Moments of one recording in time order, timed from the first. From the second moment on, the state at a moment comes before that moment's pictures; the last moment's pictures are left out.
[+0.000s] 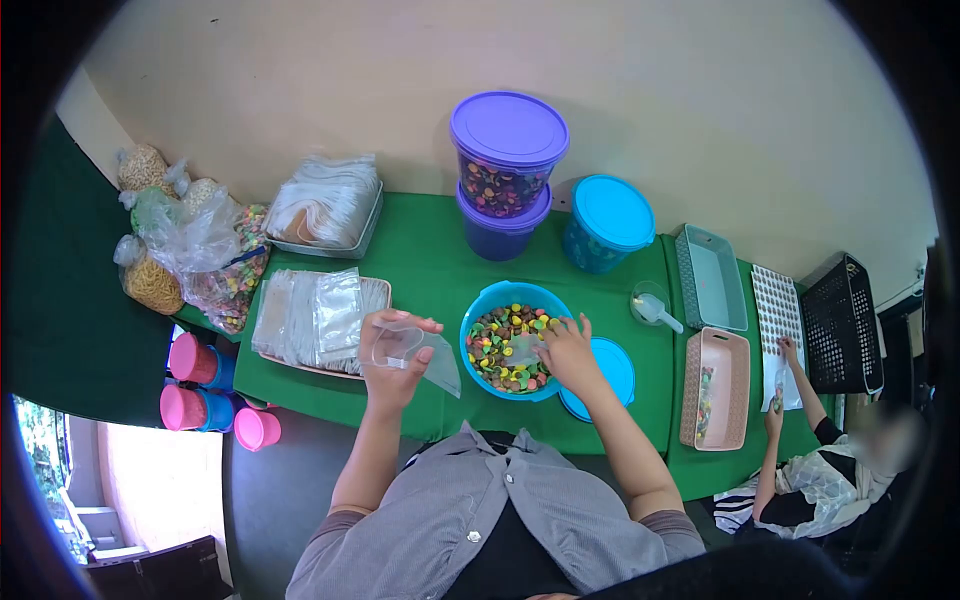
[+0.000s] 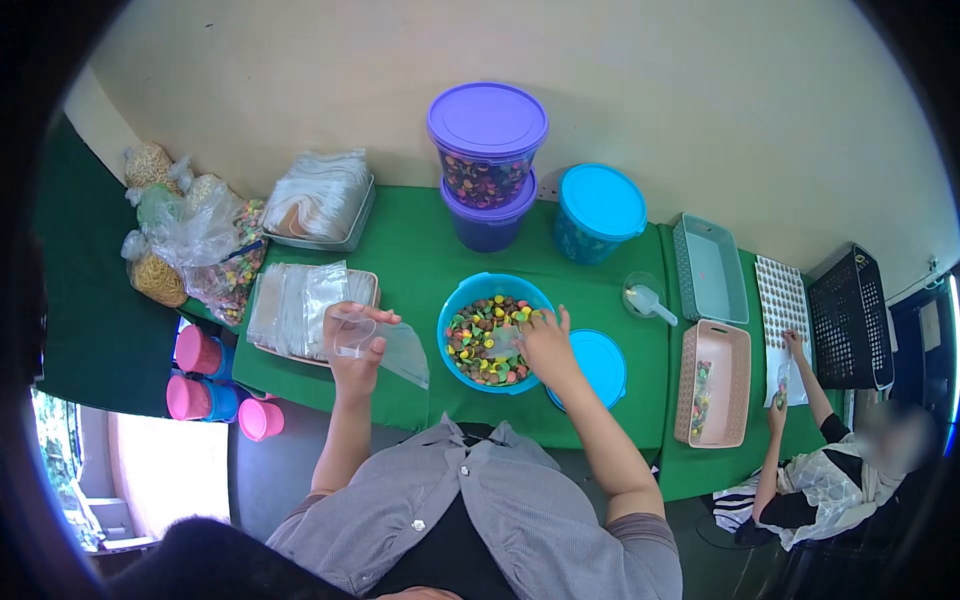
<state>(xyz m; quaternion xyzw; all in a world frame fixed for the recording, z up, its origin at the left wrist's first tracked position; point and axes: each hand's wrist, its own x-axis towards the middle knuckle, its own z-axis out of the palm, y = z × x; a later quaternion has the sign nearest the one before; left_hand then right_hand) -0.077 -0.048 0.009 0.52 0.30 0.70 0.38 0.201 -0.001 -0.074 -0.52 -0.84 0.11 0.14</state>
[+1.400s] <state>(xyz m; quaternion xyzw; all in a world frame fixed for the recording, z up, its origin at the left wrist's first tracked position) -0.045 -0.016 -0.117 0.65 0.55 0.51 0.14 0.168 0.032 -0.122 -0.53 -0.77 0.34 0.09</state>
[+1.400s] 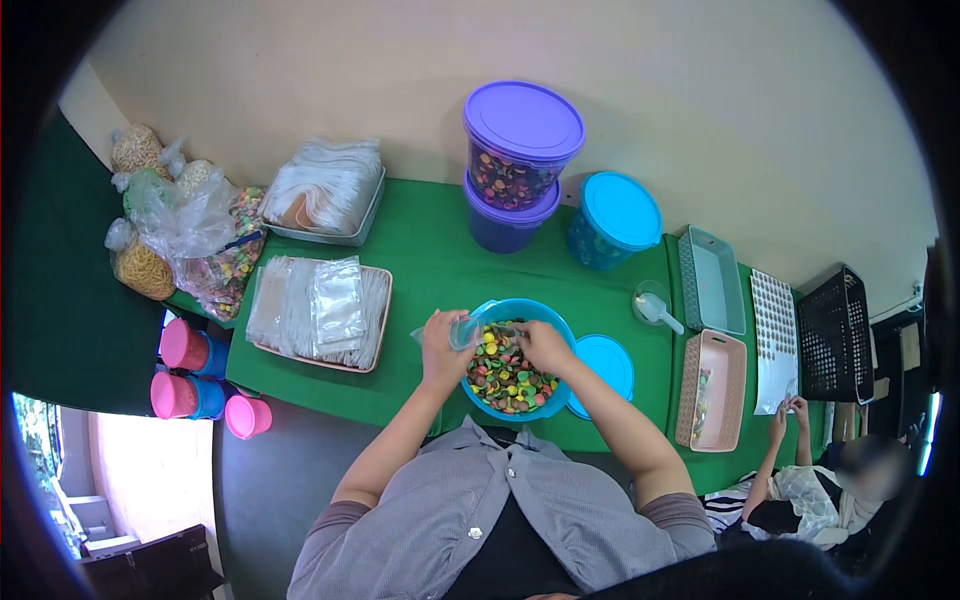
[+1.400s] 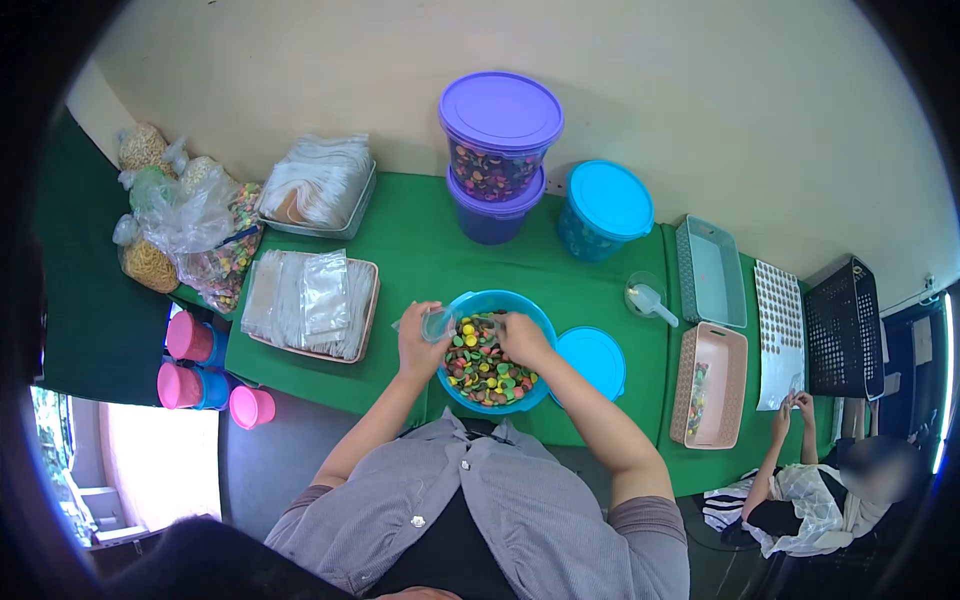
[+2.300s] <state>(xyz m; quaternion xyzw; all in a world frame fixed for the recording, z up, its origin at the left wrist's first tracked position) -0.046 -0.019 -0.117 0.63 0.58 0.50 0.13 0.161 0.010 -0.157 -0.57 -0.24 0.67 0.40</state>
